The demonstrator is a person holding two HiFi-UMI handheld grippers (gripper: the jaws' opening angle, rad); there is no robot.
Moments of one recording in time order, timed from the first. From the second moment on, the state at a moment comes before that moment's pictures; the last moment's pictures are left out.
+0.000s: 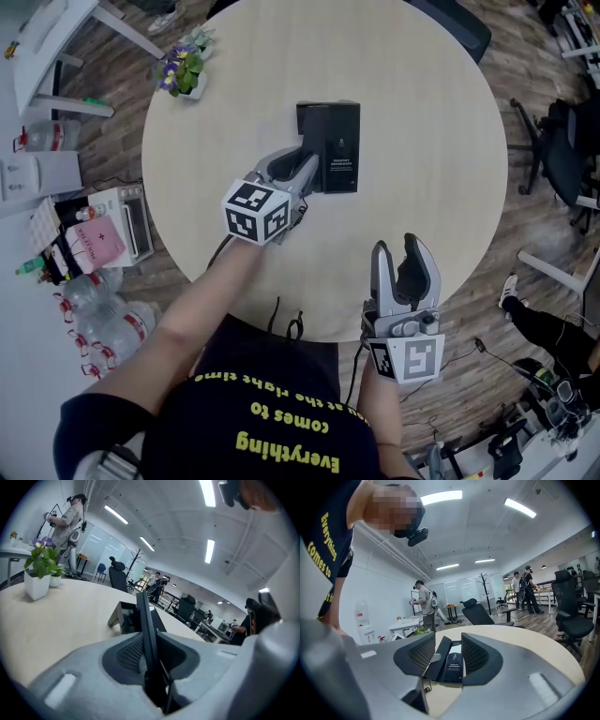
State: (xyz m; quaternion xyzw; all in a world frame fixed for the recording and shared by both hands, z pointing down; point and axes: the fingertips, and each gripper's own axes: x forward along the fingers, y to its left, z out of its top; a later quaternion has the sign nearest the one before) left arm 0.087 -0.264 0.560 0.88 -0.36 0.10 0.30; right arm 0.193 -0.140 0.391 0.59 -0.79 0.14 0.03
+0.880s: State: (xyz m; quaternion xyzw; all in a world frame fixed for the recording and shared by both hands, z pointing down) left arm 0.080 -0.263 0.486 0.89 -0.38 0.04 0.24; right arm 0.193 -0.129 0.374 0.59 -0.80 0.12 0.02
